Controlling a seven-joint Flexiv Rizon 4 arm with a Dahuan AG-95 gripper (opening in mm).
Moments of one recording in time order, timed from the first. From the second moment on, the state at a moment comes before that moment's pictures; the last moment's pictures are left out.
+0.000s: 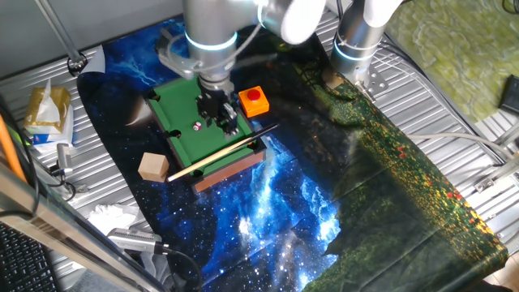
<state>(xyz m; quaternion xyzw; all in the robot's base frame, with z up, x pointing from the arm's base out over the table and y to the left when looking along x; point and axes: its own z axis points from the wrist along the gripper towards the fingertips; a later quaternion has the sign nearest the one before) 0.478 0.074 0.119 -0.19 0.98 0.05 0.06</state>
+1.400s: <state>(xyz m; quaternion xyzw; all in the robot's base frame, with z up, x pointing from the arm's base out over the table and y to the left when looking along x) 0.474 0.120 0.109 -0.10 0.99 0.03 0.03</state>
